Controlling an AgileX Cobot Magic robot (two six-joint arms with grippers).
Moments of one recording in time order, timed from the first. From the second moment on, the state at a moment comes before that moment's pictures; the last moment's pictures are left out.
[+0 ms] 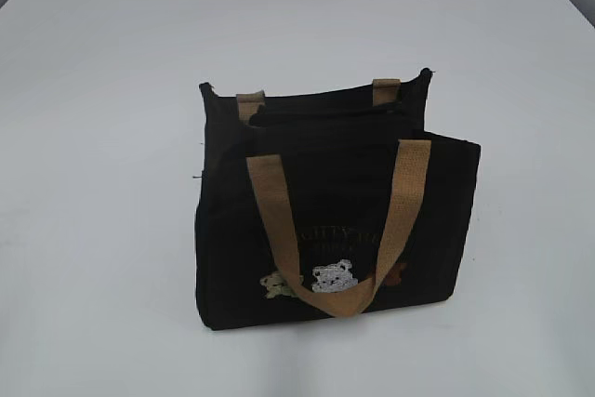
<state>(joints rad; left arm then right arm) -0.10 0.03 -0.53 -0.13 1.06 0.11 0.14 0.14 -0.49 0.11 1.10 -0.18</state>
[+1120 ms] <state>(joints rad) -0.01 -0.01 -0.53 -0.13 1.07 0.11 0.05 -0.01 -0.49 0.11 1.10 -0.18</state>
